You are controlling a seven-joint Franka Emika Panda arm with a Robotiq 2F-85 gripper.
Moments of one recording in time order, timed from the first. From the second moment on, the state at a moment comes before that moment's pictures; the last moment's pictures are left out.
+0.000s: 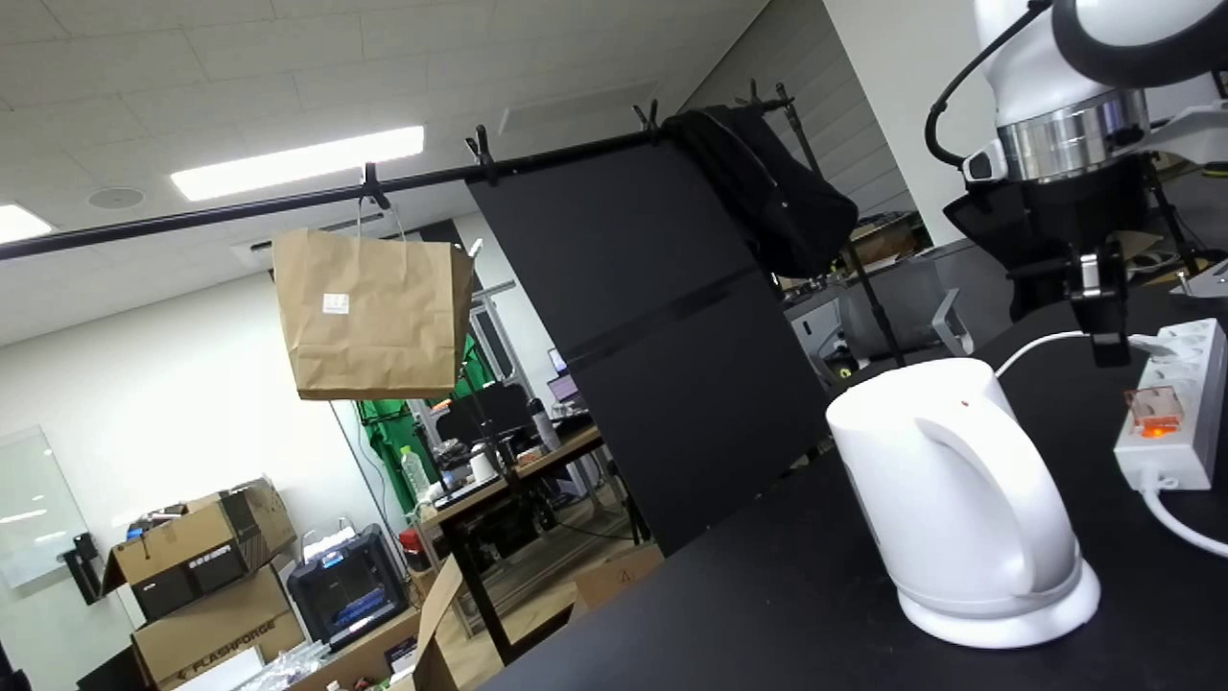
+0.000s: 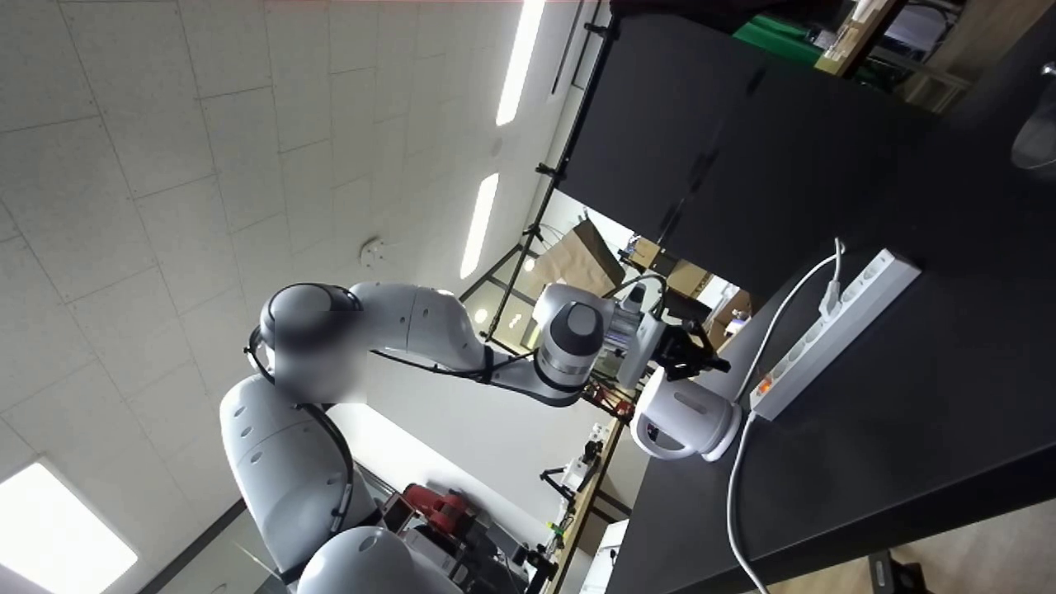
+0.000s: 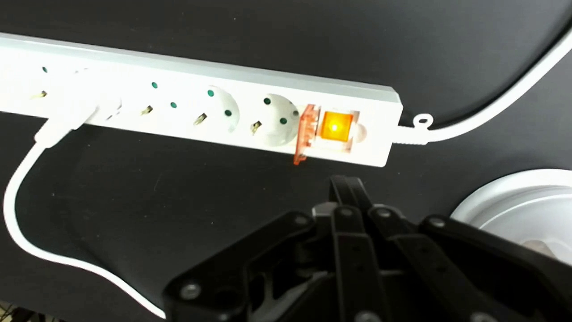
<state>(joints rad) -0.04 0.36 0.01 -2.31 -0.12 2.90 -0.28</state>
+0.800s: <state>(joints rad) -0.09 0.45 0.04 -2.31 -0.12 2.99 -0.28</state>
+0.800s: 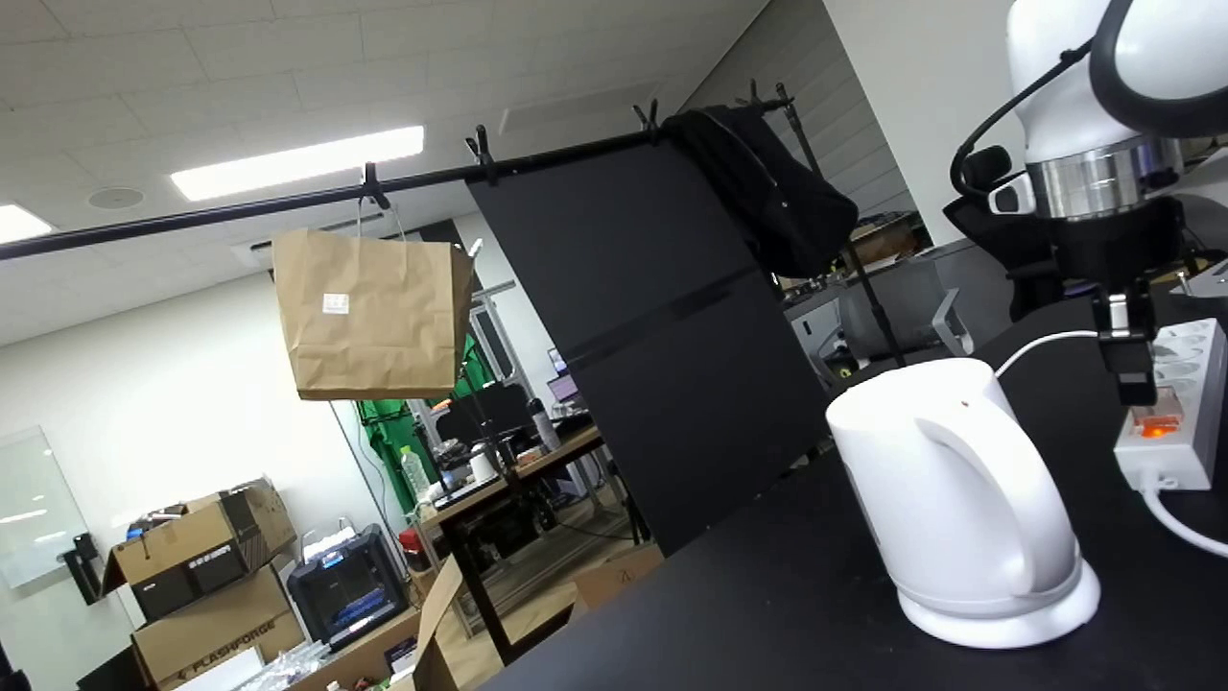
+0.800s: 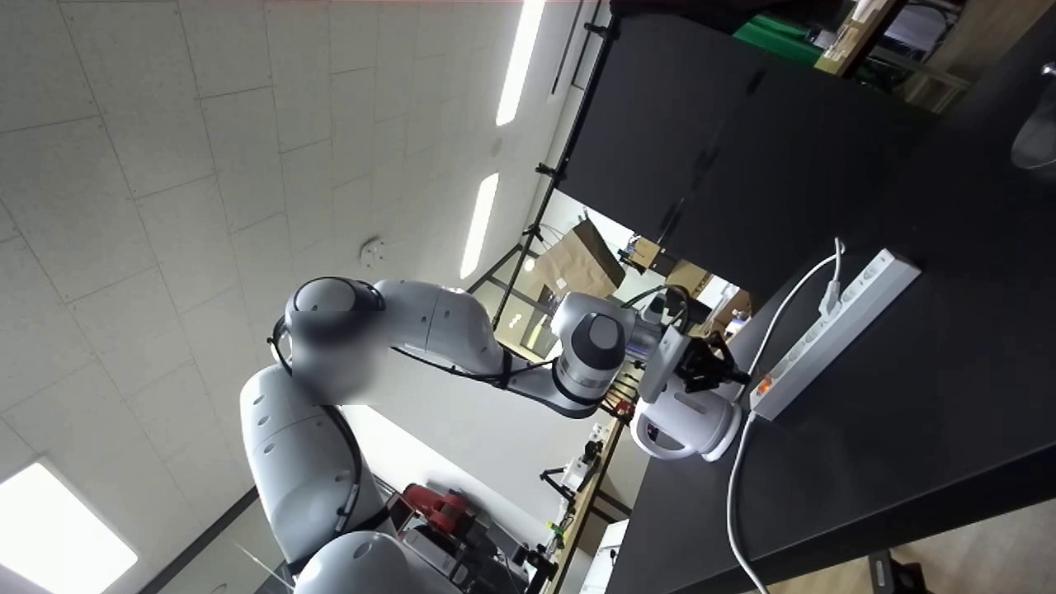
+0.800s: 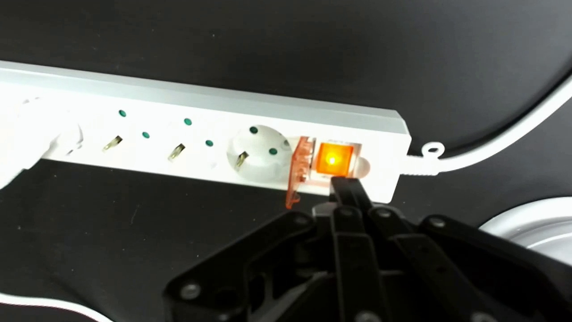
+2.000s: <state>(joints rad) -0.09 0.51 0.04 -2.28 -0.12 3.01 -0.29</state>
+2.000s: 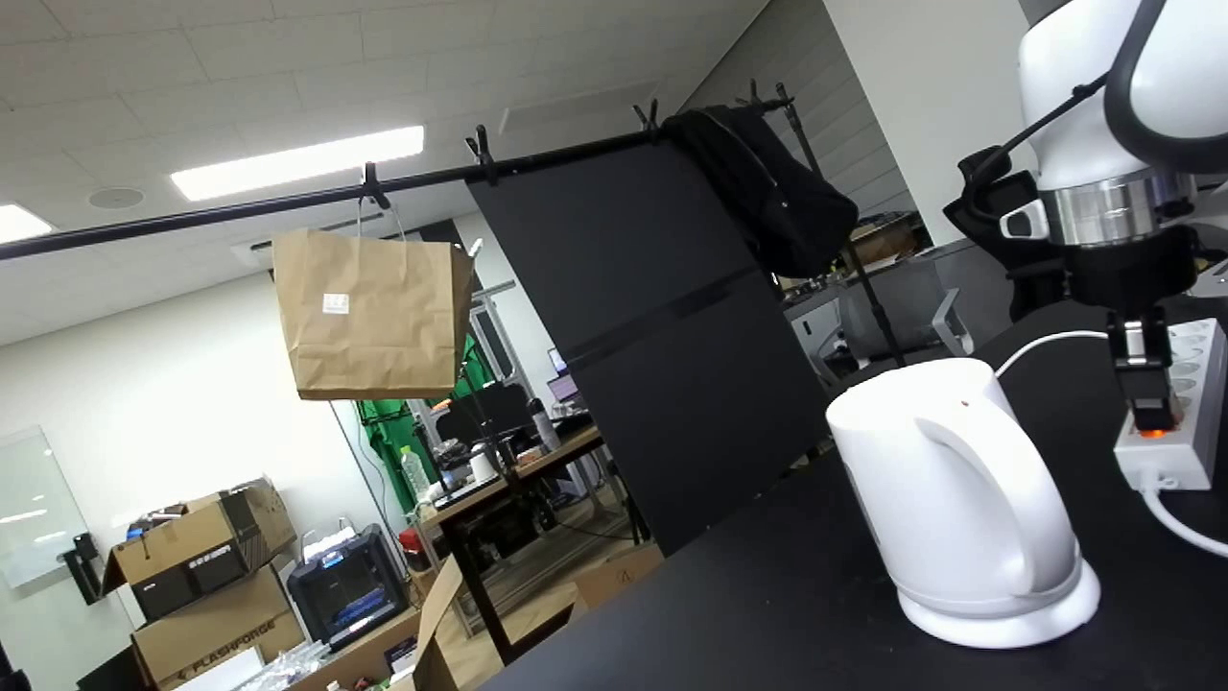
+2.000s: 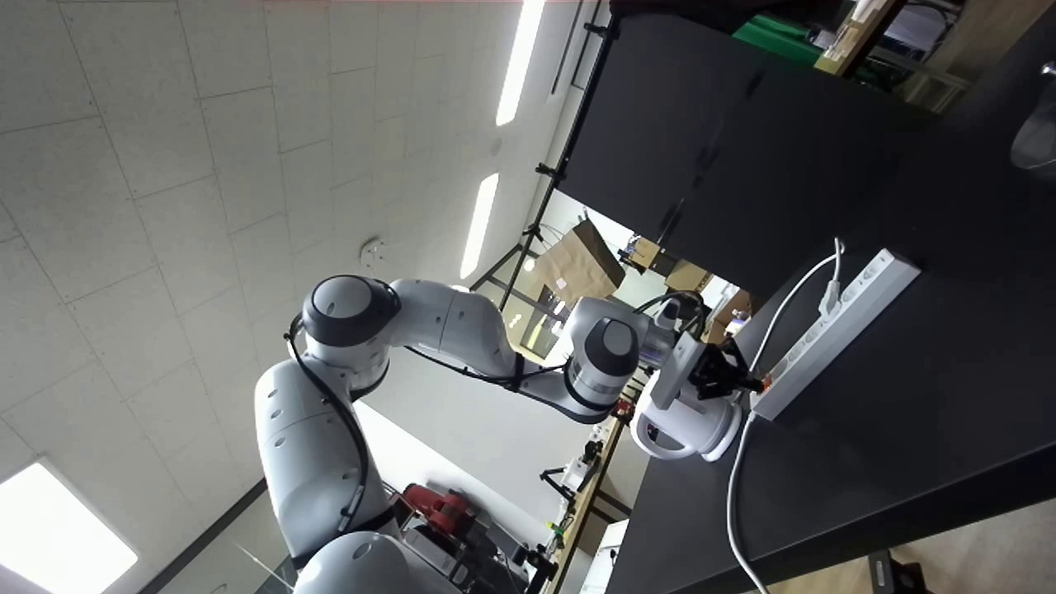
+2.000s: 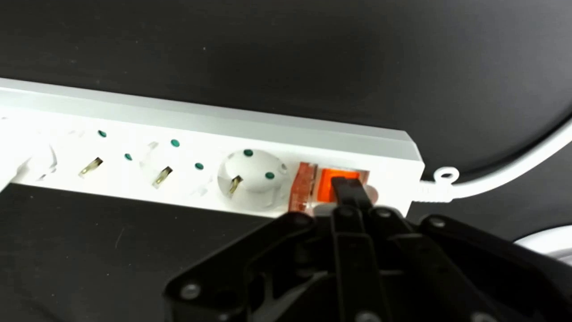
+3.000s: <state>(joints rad) -0.09 0.54 0.05 -2.17 -0.13 2.82 -0.29</state>
